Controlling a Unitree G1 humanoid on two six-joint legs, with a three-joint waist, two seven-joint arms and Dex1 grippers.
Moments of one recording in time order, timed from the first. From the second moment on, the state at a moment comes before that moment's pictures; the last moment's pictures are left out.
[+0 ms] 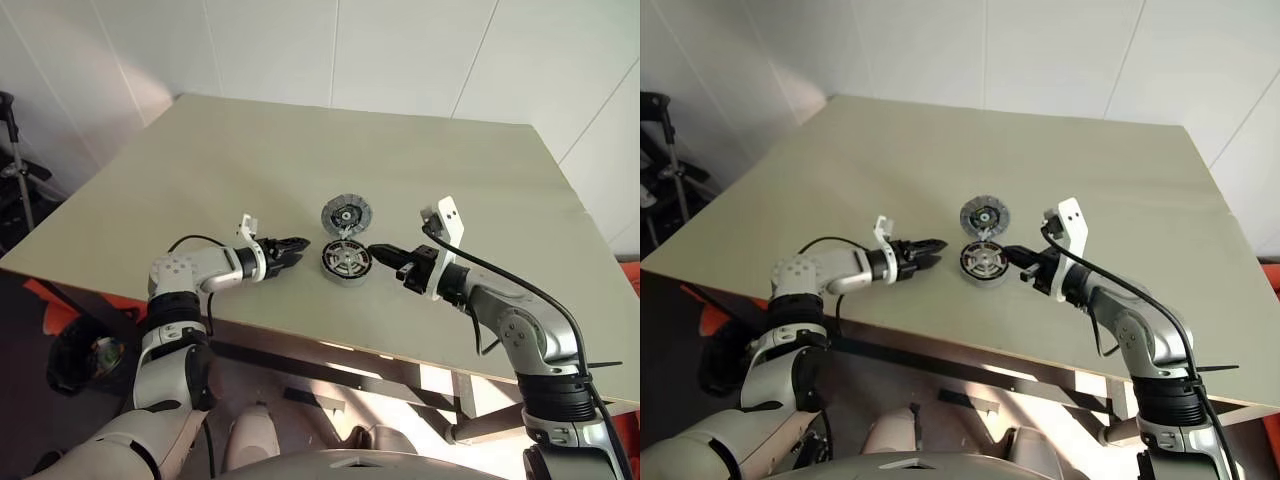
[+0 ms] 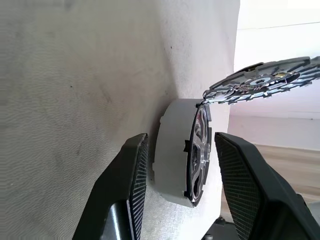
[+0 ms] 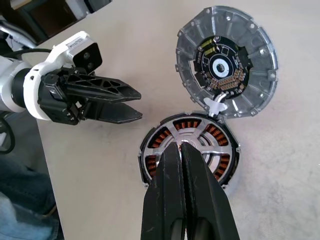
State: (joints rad) left arm -0.69 0.09 0.56 0.51 -0.96 1.36 -0.02; right arm -0.24 -0.44 -0.06 -0.27 0.57 0.82 0.59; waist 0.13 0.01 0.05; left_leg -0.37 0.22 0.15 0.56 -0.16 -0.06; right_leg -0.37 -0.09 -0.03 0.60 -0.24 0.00
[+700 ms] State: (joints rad) left arm -0.65 0.09 0.56 0.39 -0.96 1.27 -0.02; right arm -0.34 -0.26 0.03 0.07 0.45 0.67 0.56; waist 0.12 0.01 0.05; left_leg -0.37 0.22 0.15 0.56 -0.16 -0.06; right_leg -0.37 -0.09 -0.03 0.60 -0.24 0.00
